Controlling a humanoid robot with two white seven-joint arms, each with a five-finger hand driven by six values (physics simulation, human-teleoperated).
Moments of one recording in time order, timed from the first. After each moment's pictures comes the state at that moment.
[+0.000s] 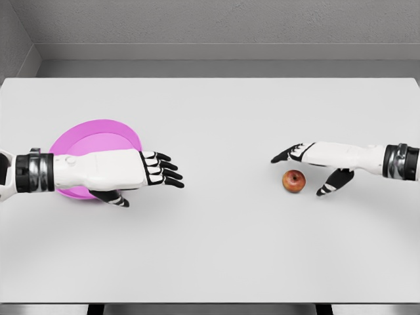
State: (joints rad) left arm -0.68 0.98 -0.94 -1.75 -0.27 -0.61 -0.34; right arm -0.57 -0.85 0.72 -1.36 0.07 -0.60 0.61
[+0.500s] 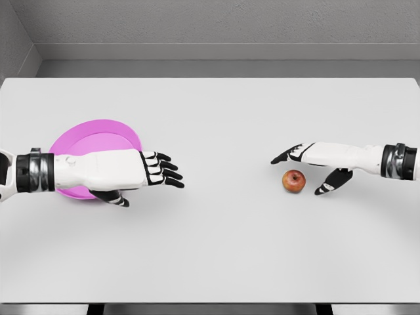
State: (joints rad) left arm -0.68 0.98 -0.94 -1.75 -0.28 -0.61 -0.34; right arm -0.58 -0.83 0.73 -1.33 0.07 -0.61 0.61
